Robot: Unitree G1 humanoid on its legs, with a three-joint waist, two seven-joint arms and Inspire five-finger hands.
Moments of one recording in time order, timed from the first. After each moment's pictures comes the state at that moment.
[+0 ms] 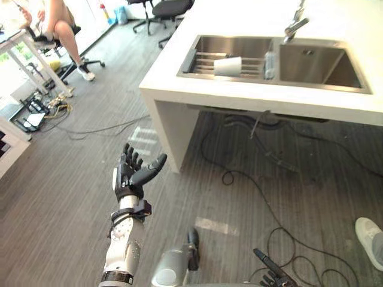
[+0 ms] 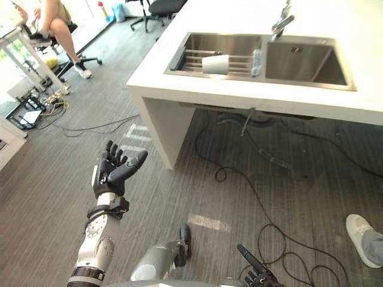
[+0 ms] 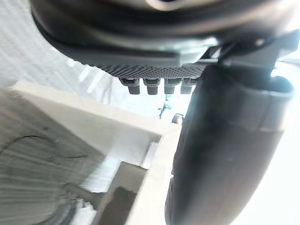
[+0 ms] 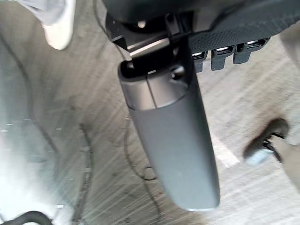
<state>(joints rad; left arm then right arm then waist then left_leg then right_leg) 0.07 0.09 0.00 -0.02 -0.51 -0.18 0.16 0.08 -0.17 -0.37 1.13 0.63 0.16 0.10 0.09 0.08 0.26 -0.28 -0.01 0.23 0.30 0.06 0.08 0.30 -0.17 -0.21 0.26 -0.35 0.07</state>
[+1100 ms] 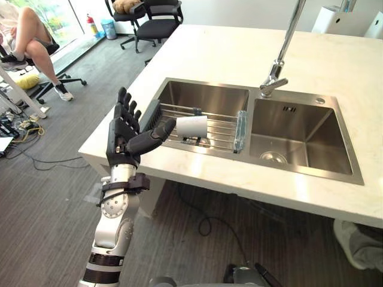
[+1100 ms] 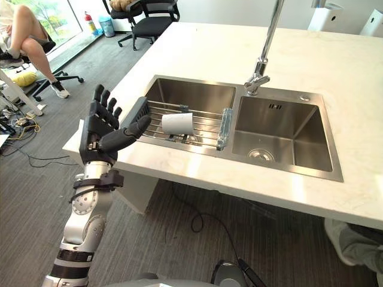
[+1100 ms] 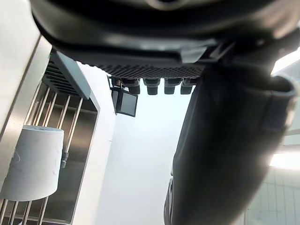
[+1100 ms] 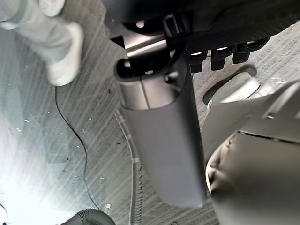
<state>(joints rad) -0.06 0.22 -0.04 -0.16 -0.43 -0.14 0.20 0.15 -0.13 -0.53 1.16 0.45 0.21 0.16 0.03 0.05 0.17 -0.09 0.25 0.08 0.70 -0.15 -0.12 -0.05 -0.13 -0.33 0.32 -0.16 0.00</state>
